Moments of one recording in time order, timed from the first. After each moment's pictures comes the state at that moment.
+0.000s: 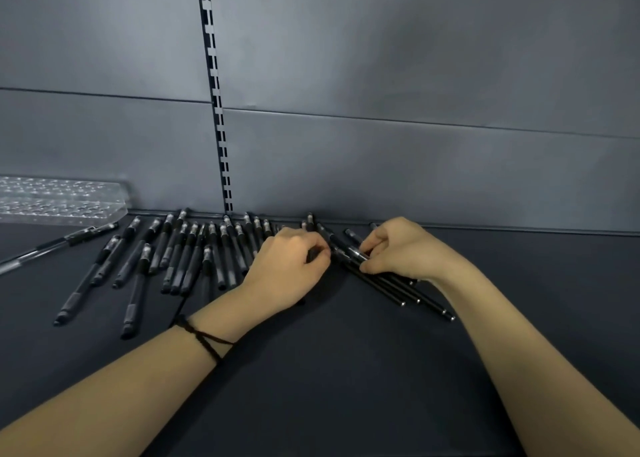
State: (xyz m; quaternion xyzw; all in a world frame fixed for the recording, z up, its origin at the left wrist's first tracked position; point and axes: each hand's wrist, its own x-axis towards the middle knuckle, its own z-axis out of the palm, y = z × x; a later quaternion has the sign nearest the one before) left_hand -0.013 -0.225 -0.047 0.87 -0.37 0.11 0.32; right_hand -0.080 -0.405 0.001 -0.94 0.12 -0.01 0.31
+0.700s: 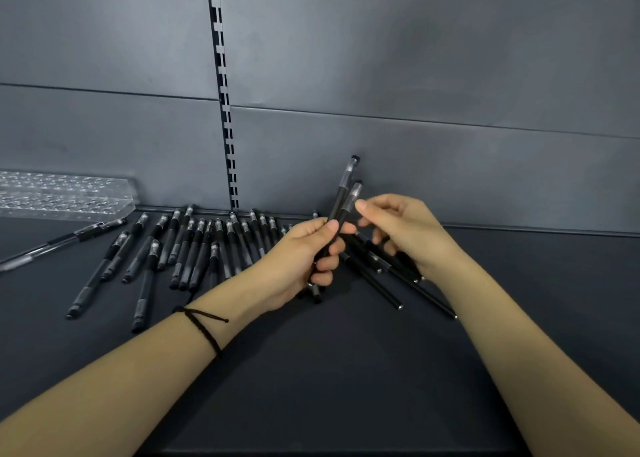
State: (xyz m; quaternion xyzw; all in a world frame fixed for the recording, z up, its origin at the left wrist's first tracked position) left_hand -0.030 -0.228 -0.025 0.56 -0.25 -0.28 0.74; right_hand -0.073 -0.394 0.002 -0.78 0.09 -0.15 0.60
